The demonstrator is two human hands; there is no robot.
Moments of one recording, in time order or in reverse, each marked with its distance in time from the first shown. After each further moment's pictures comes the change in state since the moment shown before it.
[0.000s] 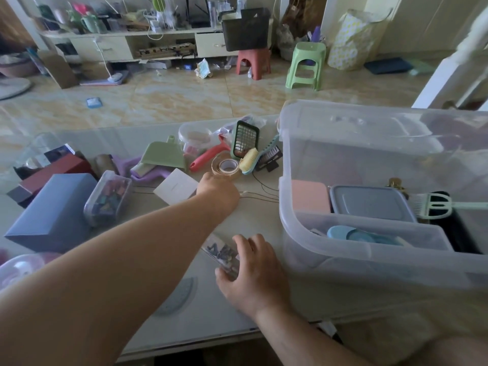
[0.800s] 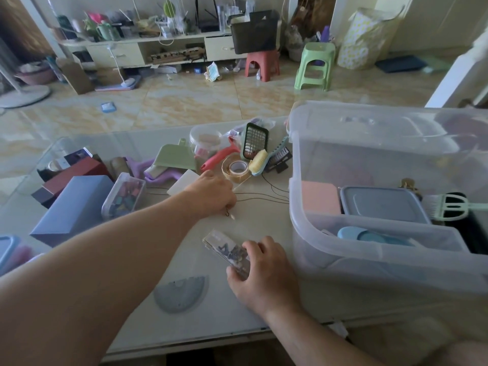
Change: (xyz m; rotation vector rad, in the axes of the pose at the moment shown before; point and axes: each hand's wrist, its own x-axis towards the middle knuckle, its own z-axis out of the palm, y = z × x) left_hand 0.009 -0.059 0.020 0.236 0.114 0.364; right_hand 0.000 0.001 0.001 -0.010 0.009 0.000
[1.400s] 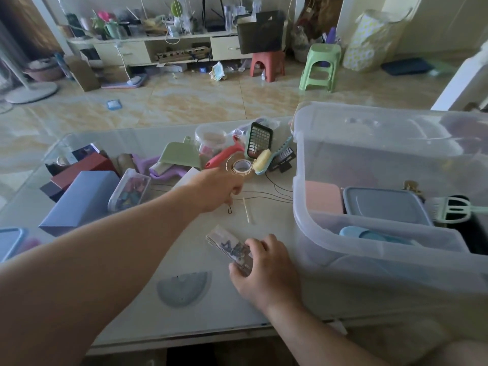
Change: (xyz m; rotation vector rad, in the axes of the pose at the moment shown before) left_hand -0.012 -0.004 -0.009 -0.522 0.109 -0.187; right_hand 0.001 -0.001 -0.001 -0.016 0.005 0.009
